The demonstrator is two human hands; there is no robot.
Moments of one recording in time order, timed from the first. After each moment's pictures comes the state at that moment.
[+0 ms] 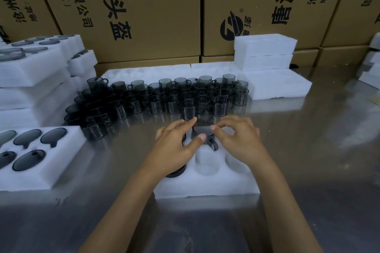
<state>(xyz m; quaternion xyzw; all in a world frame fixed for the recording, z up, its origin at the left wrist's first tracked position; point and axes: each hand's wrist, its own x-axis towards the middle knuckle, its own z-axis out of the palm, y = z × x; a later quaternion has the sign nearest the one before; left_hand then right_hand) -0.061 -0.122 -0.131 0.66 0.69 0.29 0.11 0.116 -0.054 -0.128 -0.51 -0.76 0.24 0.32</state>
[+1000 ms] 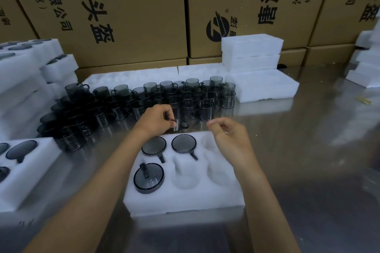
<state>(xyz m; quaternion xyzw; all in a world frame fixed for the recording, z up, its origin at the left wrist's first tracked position) -0.096 -0.014 -0.117 0.61 0.72 0.28 0.16 0.121 -0.039 -0.129 -0.47 -0.58 0.44 0.50</state>
